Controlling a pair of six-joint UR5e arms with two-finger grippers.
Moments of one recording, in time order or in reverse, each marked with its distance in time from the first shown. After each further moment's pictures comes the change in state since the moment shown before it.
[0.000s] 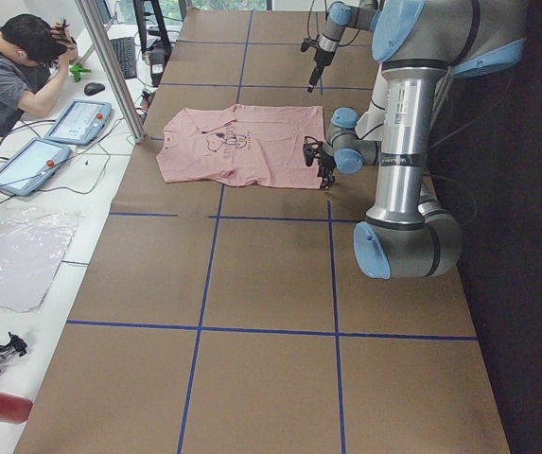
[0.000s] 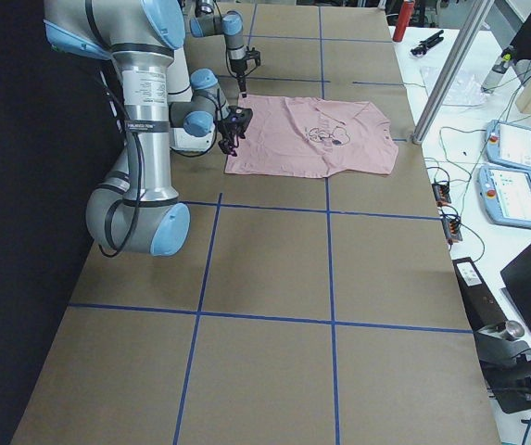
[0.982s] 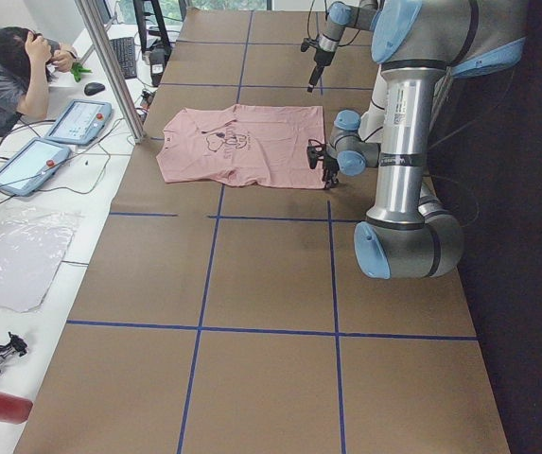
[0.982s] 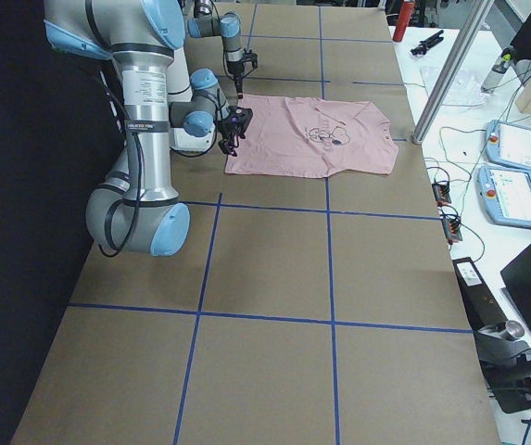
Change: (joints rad) left arm 0.022 0.003 0.009 0.001 -0.001 0.000; right arm 0.000 -0.001 0.000 0.000 0.000 0.000
